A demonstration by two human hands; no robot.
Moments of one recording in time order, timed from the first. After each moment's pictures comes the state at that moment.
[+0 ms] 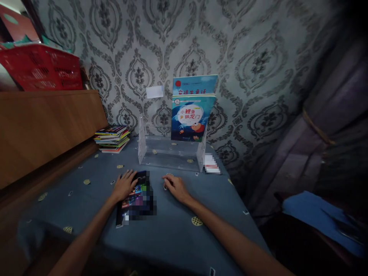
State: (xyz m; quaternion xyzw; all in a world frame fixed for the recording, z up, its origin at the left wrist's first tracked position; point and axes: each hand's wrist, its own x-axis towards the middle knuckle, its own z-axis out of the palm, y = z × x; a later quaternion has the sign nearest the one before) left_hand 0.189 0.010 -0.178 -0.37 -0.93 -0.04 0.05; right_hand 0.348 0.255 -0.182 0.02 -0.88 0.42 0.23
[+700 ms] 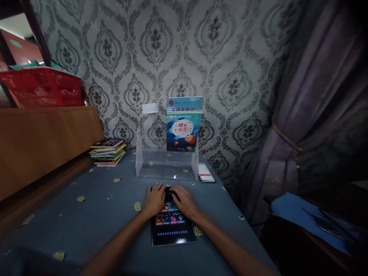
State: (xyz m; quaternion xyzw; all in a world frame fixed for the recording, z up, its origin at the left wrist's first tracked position) left_hand 0.274 0.124 -0.175 -0.47 -0.87 -0.13 0.04; right_hand 0.379 0.273 -0.194 -0.02 -0.93 0.24 0.29
